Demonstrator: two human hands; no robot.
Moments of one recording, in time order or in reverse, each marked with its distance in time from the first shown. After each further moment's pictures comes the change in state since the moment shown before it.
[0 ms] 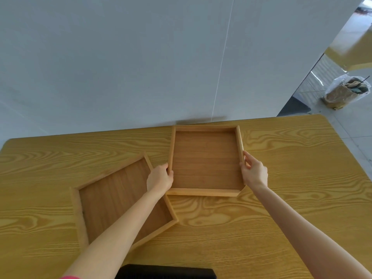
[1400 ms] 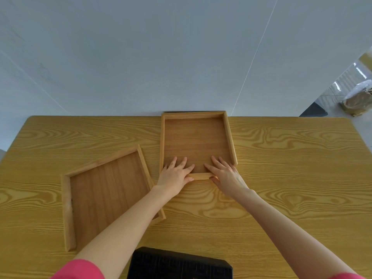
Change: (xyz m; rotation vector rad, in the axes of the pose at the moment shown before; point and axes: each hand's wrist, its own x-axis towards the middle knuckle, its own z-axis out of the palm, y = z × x) left_hand -0.005 -0.039 0.002 0.509 -0.232 0.370; right_hand -0.037 -0.018 0.080 -0.722 -0.475 -0.646
